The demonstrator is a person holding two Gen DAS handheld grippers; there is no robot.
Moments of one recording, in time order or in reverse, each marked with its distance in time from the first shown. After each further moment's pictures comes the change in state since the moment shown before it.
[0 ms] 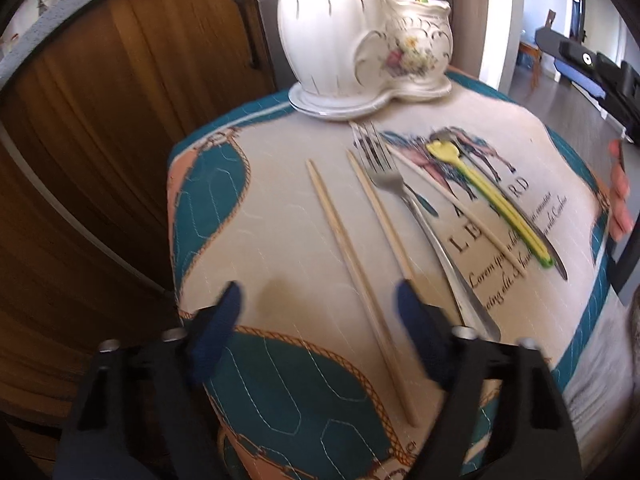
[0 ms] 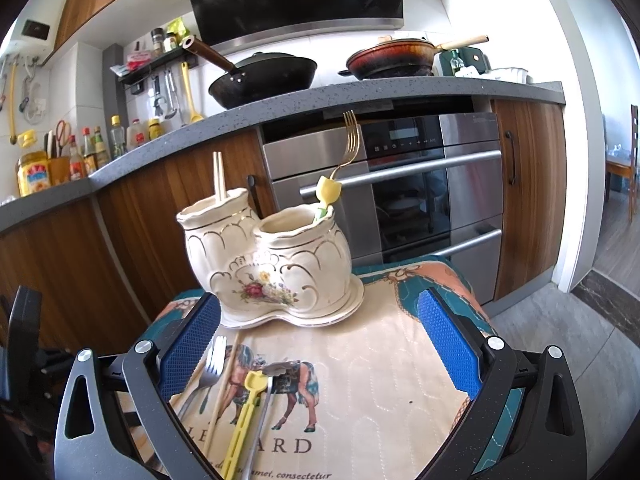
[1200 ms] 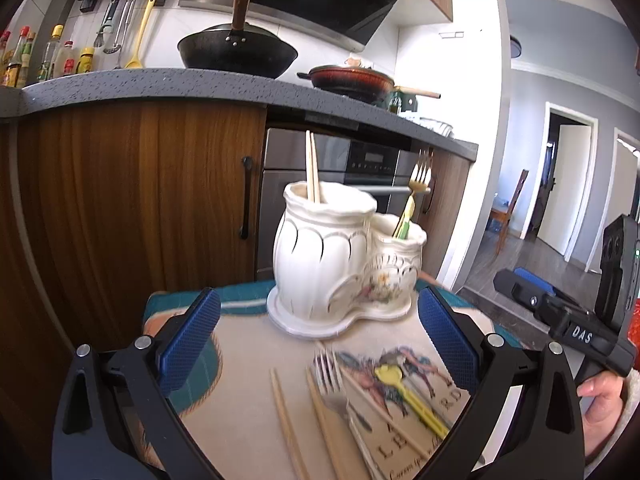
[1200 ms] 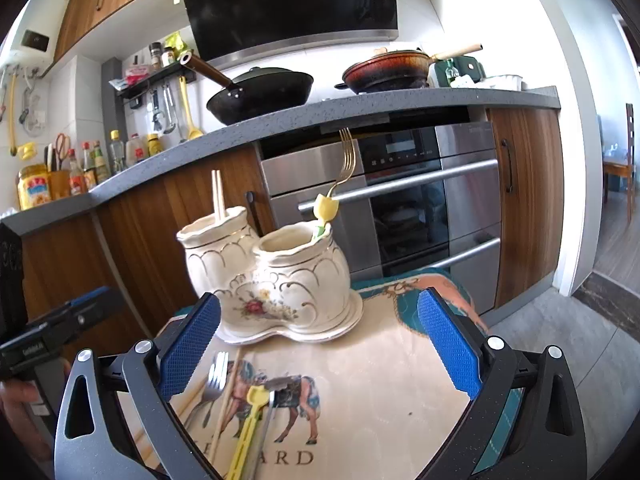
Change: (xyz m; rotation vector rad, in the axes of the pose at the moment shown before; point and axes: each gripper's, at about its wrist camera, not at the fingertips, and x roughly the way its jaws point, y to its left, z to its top) left arm -0.052 0.016 0.048 -0.221 -0.615 -0.140; right arm -0.006 -0.002 0.005 0.025 -0.047 0.004
